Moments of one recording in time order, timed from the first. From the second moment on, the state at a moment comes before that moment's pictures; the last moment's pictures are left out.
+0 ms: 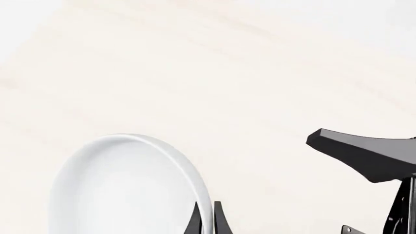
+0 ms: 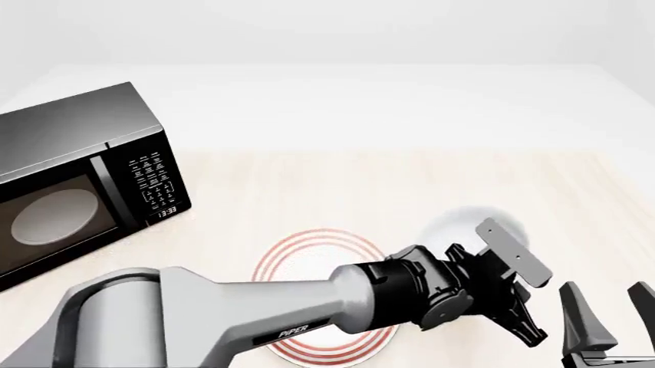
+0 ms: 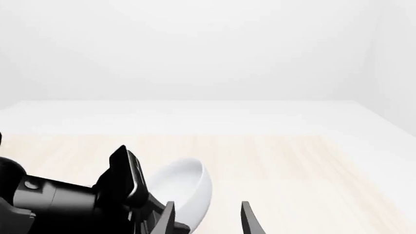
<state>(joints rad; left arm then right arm) -1.16 2.16 -1.68 0.21 -0.01 0.00 0.01 -0.01 0.00 0.00</state>
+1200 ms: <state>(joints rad) -1.13 2.26 -1.73 0.14 -0.07 0.00 0.01 -0.01 0.00 0.00</state>
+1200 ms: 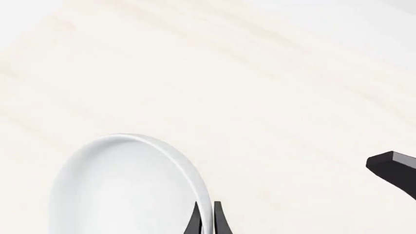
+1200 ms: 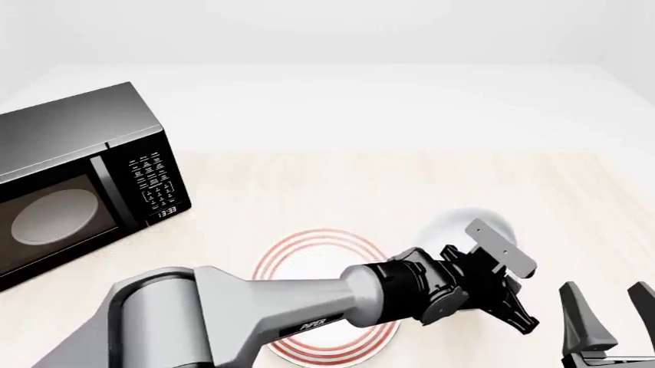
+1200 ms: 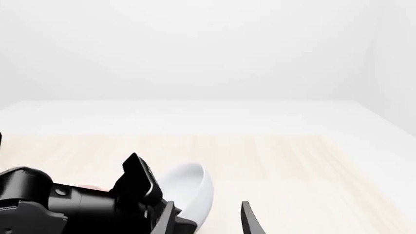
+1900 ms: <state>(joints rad) -1.13 2.30 -1.76 0.13 -0.07 0.00 0.01 -0.01 0.00 0.00</state>
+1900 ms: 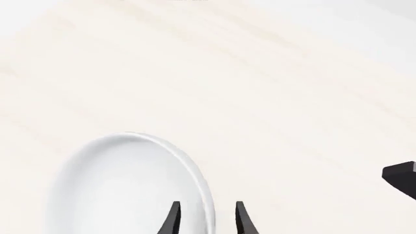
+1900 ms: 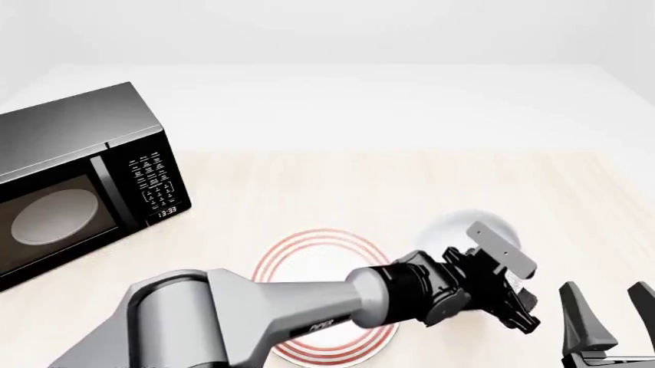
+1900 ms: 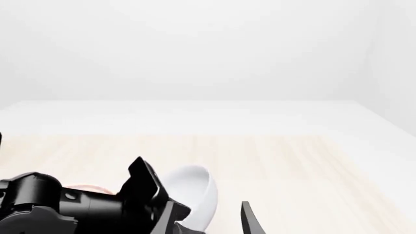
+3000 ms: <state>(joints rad) -0.96 2.11 -1.92 0.25 0.03 0.00 0.01 -0.01 0.00 0.00</state>
